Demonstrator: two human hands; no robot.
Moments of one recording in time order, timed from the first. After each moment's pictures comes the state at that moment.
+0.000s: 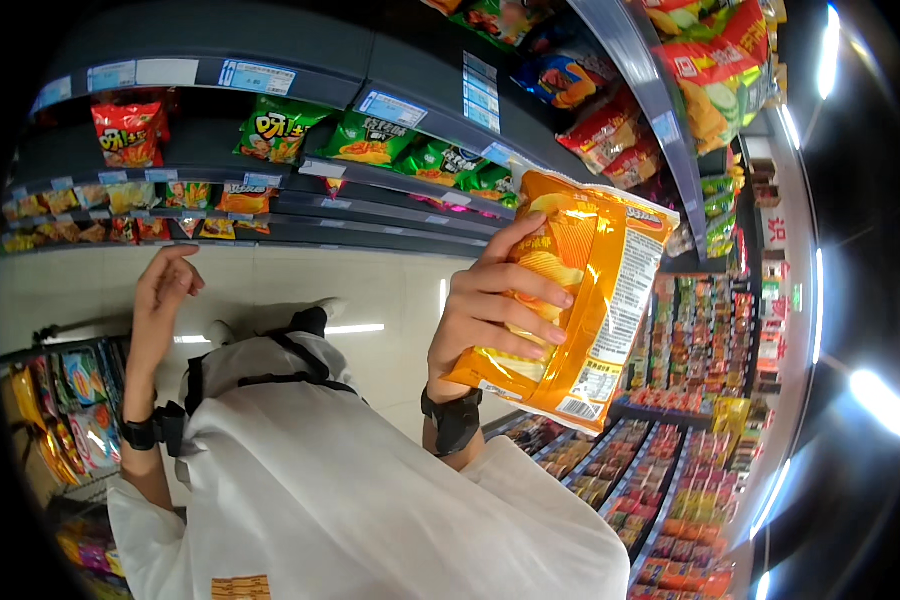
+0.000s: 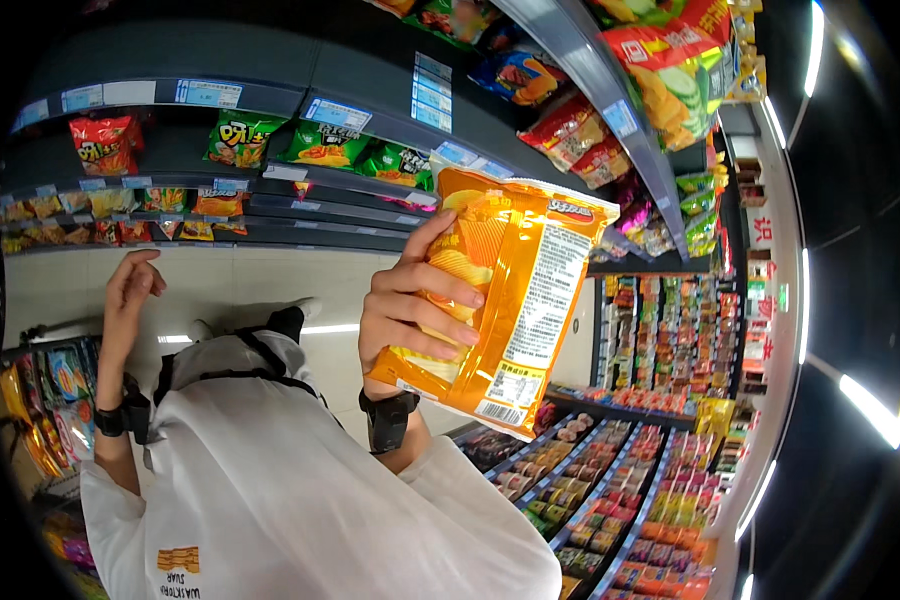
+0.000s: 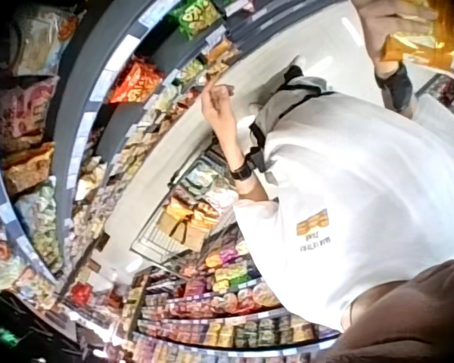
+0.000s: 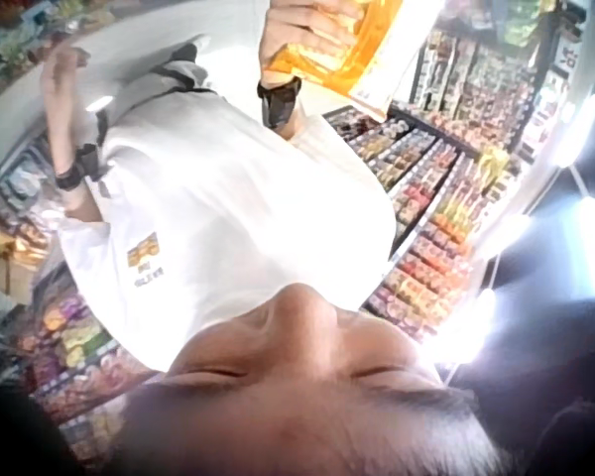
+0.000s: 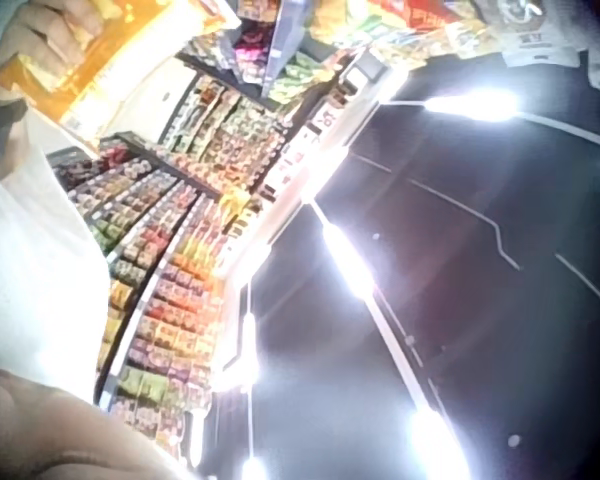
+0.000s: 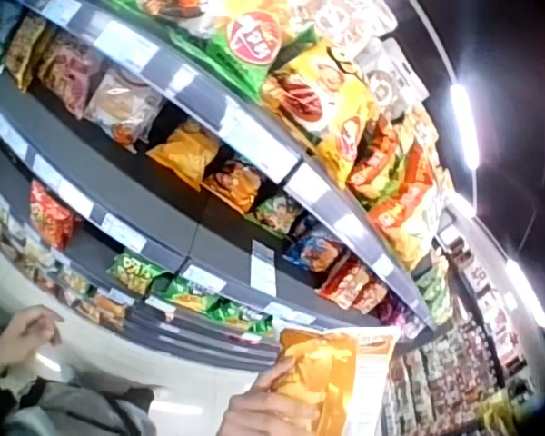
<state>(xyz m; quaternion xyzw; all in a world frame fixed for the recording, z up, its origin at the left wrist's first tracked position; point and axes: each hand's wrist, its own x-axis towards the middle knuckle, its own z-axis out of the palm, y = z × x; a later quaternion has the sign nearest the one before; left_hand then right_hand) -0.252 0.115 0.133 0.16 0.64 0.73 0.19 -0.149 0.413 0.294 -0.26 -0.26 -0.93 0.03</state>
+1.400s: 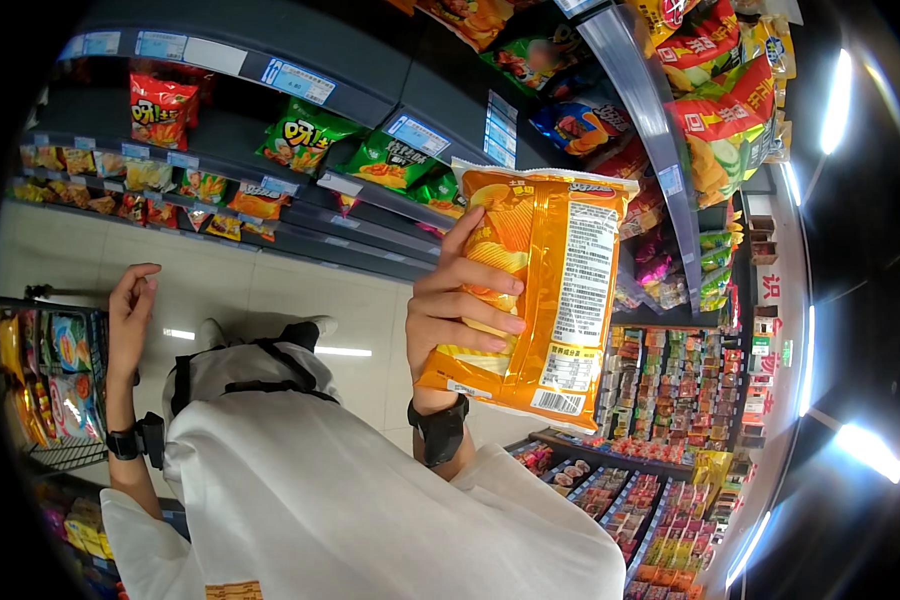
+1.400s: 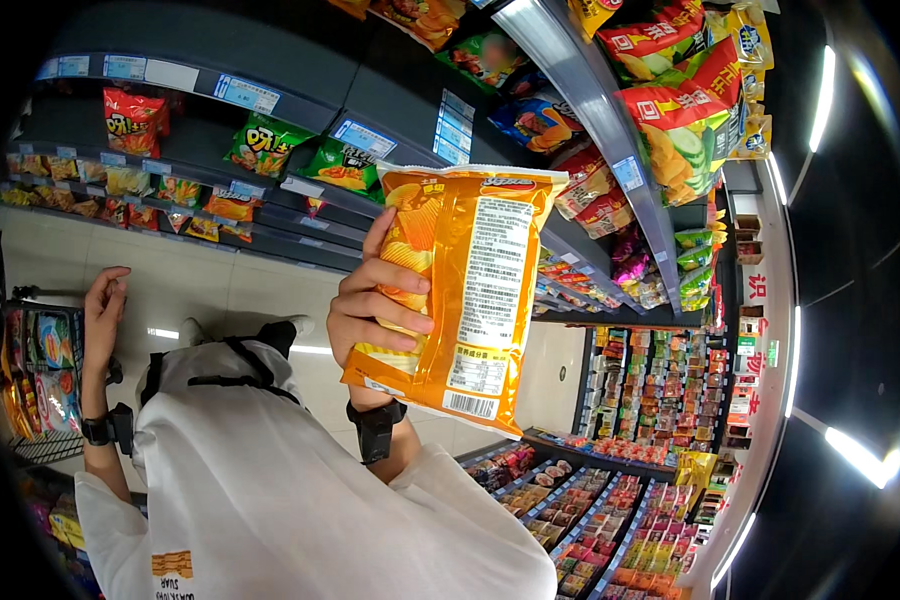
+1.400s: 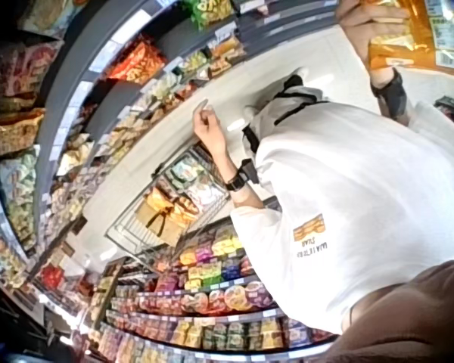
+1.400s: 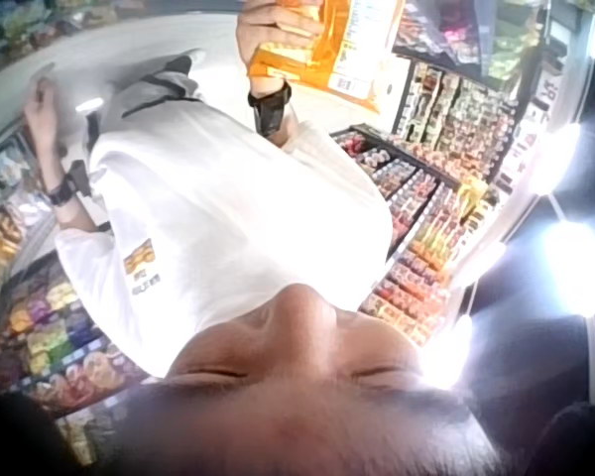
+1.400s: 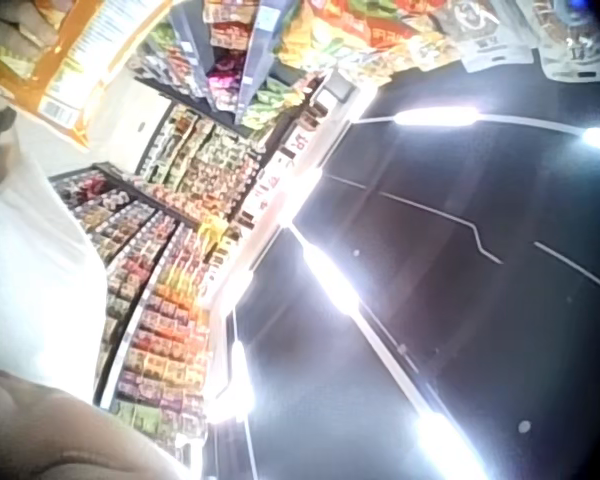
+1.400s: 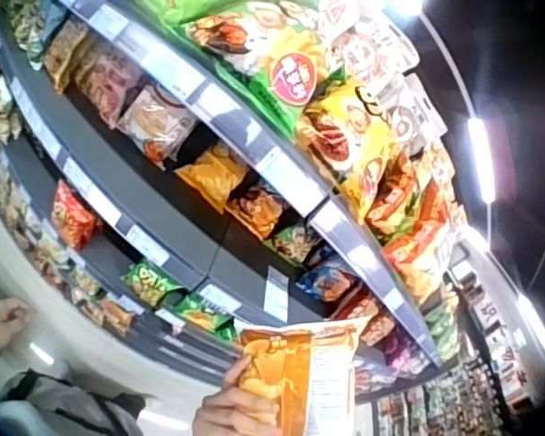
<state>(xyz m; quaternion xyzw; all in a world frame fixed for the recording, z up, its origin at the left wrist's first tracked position) -0.219 0.058 0.088 0.00 0.73 0.67 0.12 -0.166 0.406 0.282 -0.14 -0.24 -0.95 0.12</state>
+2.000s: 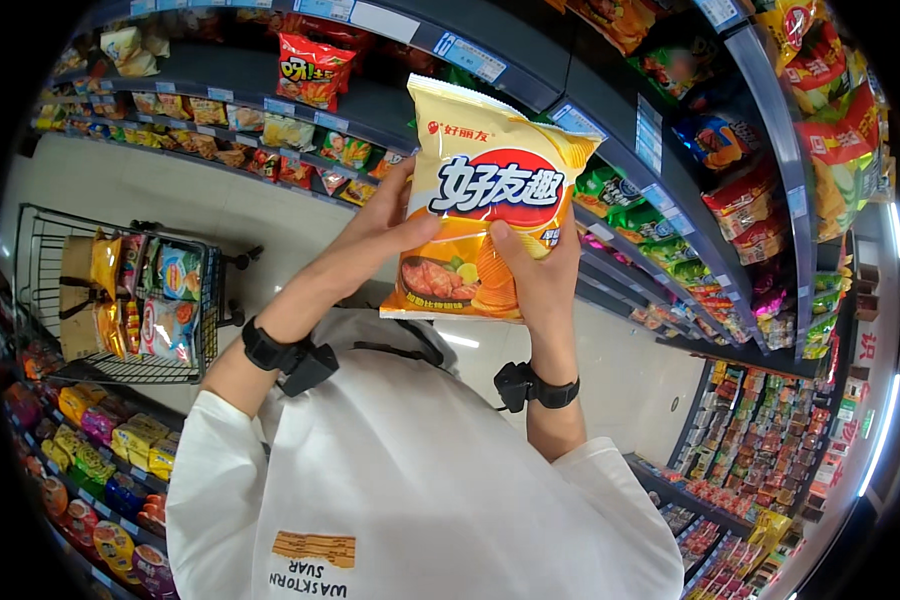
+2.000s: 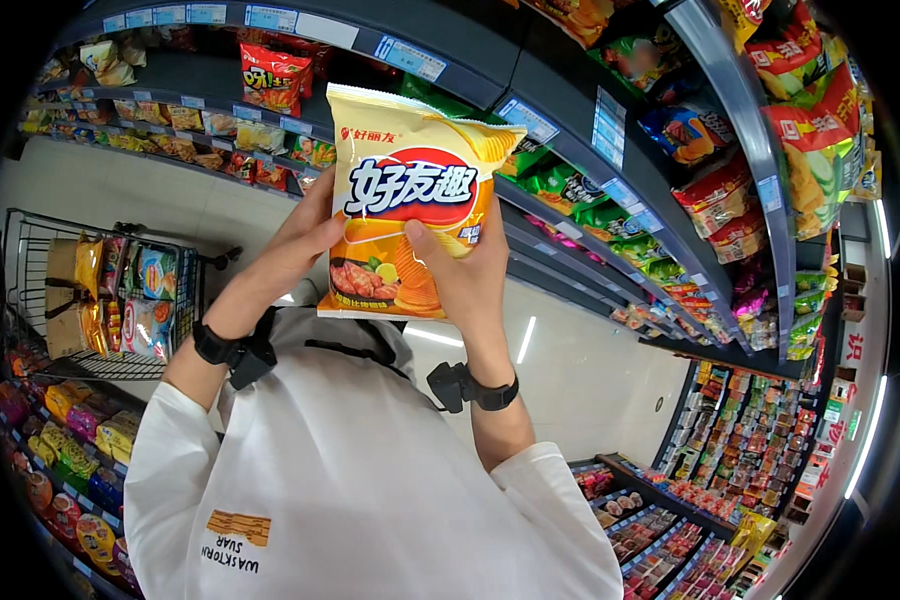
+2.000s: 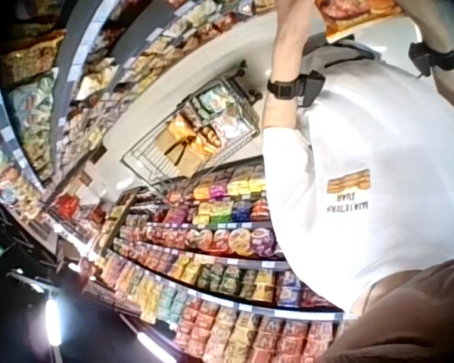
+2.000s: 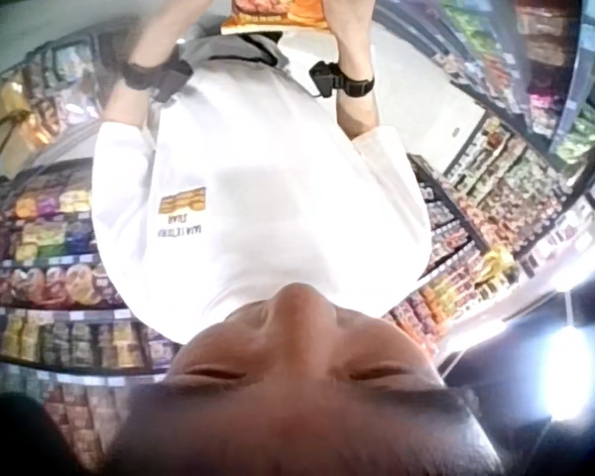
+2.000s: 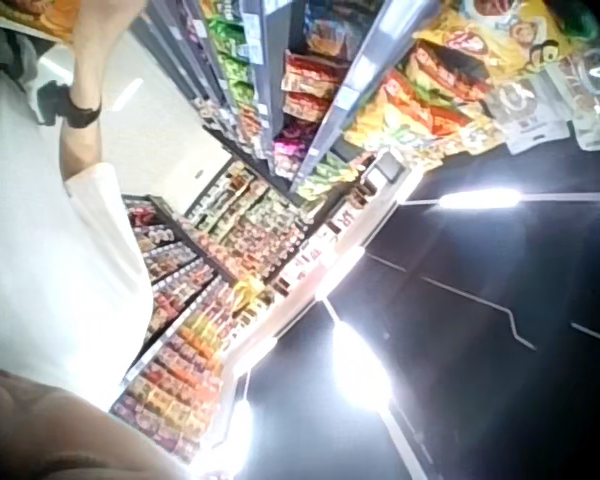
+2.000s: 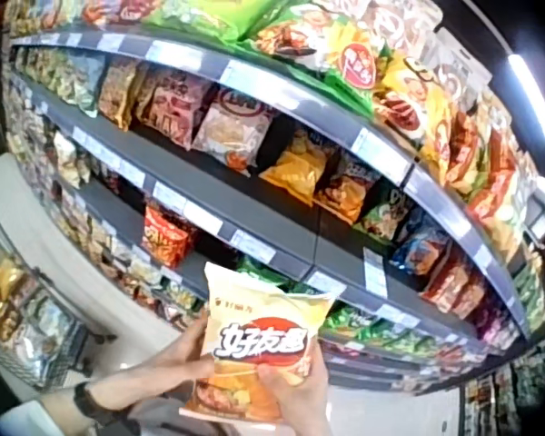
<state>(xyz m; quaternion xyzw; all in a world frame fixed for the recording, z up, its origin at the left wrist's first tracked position) -0.222 0.171 0.200 0.13 0.47 0.83 0.27 -0.175 0.359 0.267 0.09 0.75 -0.66 -0.07</state>
